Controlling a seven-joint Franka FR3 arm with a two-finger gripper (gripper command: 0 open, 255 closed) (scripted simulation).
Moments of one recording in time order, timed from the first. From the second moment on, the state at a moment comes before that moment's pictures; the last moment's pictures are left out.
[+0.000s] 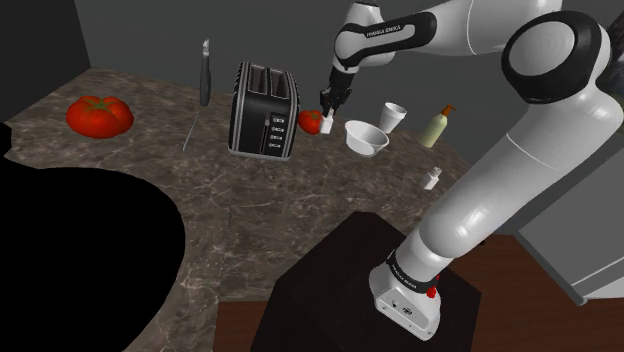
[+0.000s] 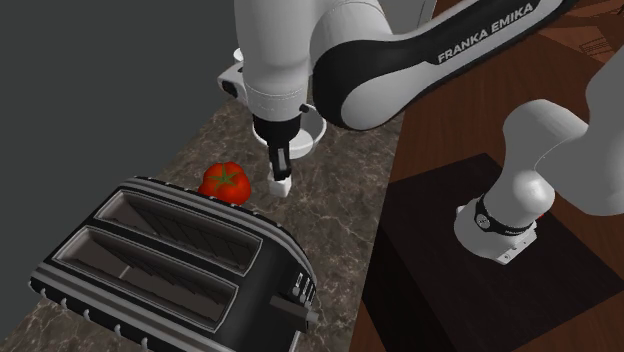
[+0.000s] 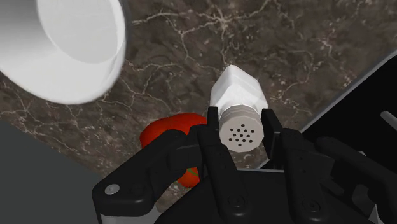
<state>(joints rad) -0.13 -0.08 -0.19 -2.12 -0.12 2.13 -0.11</state>
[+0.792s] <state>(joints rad) -0.12 -0.12 -0.19 -2.00 -0.12 1.97 -0.13</state>
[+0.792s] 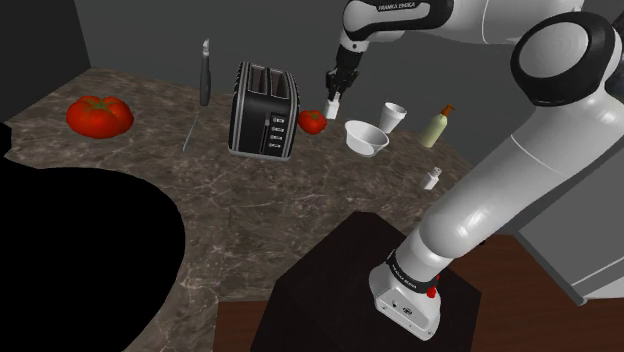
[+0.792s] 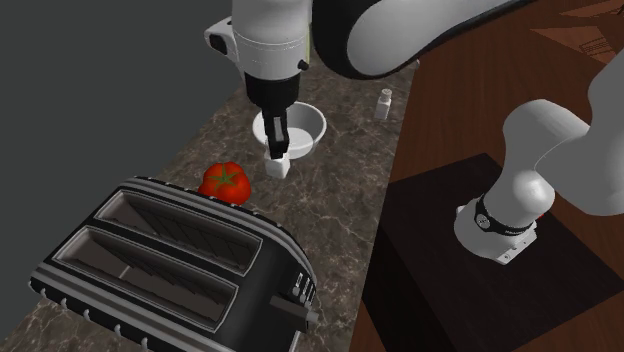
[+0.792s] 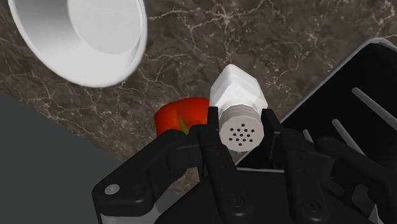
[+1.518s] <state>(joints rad) -0.13 -0.12 -0.19 -1.86 -0.11 1.84 -0.15</state>
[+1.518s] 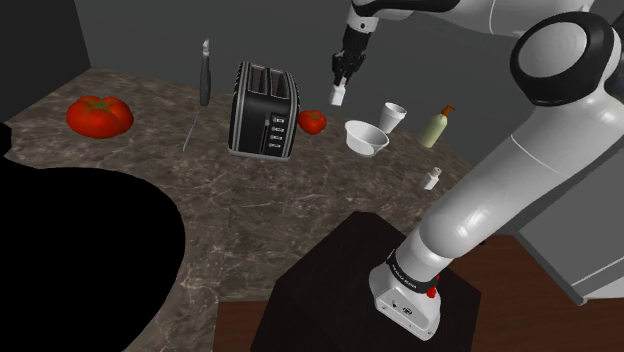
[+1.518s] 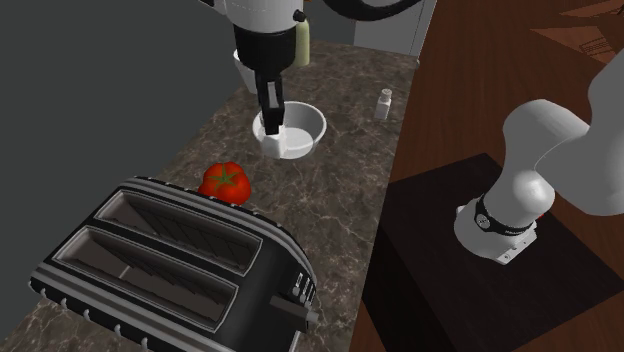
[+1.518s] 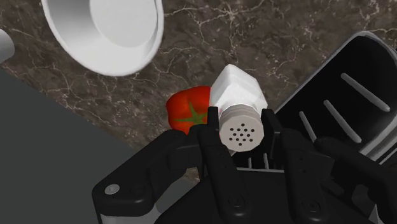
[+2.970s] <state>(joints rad) -0.41 0.24 -0.45 -1.45 0.07 1.79 -0.71</state>
